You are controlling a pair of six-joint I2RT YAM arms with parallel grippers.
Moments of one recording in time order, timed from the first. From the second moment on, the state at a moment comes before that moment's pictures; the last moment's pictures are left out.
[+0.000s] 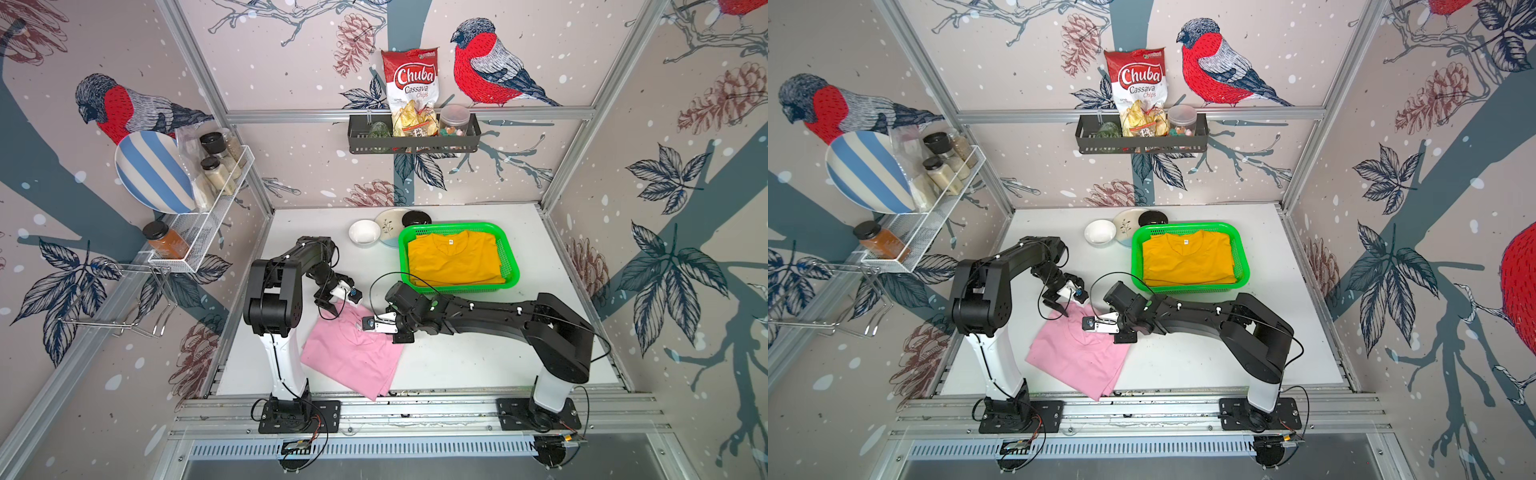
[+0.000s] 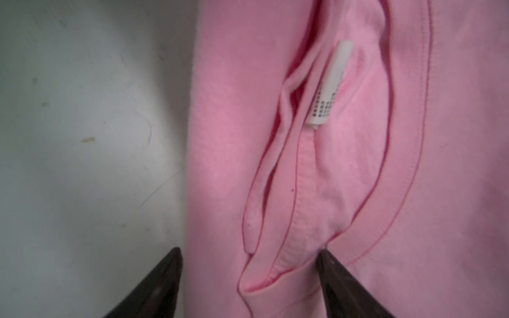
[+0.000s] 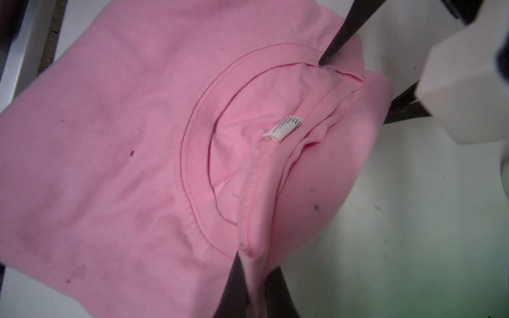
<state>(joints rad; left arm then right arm) -0.09 1.99 1.36 -1.15 0.37 2.09 1.11 1.78 1.12 -0.29 -0.15 -0.68</state>
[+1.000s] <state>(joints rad) -0.26 1.71 1.43 -1.31 0.34 2.08 0.99 1.42 0.99 -0.39 -0.06 -0.59</state>
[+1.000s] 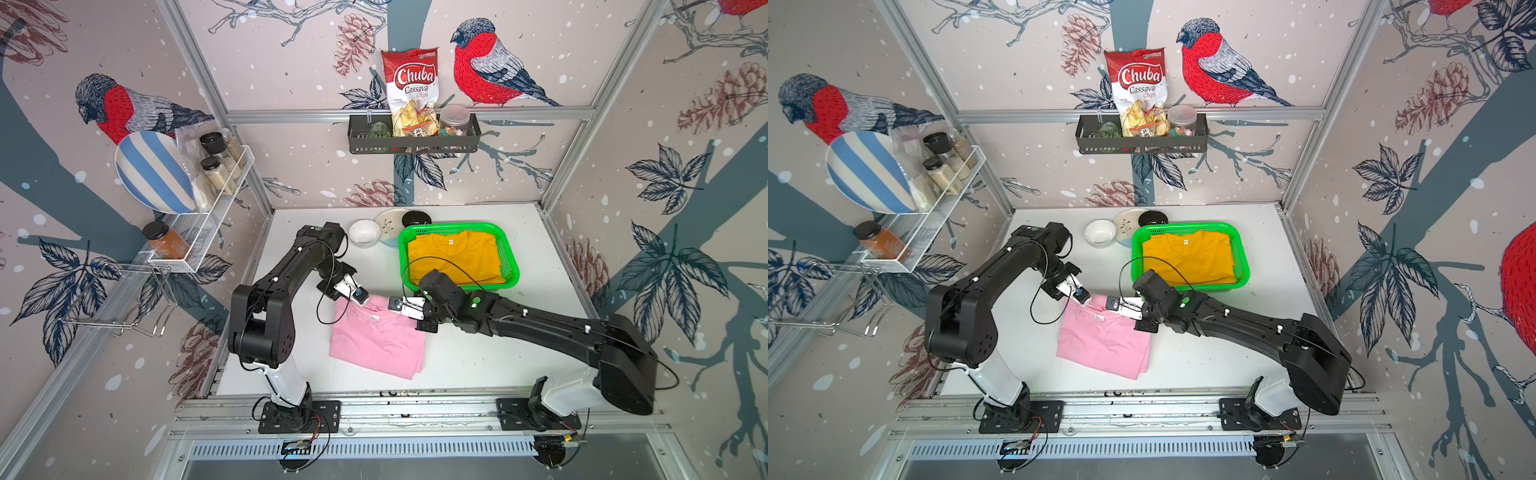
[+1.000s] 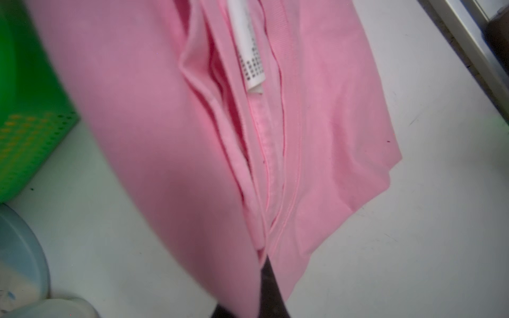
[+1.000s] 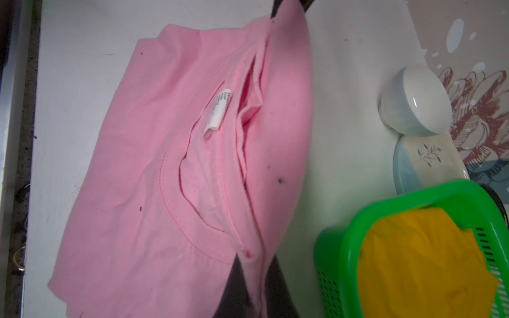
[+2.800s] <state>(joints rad) -0.58 2.50 2.53 -1.04 0.21 1.11 0.13 1.90 1.67 -0.78 -0.24 -0.81</state>
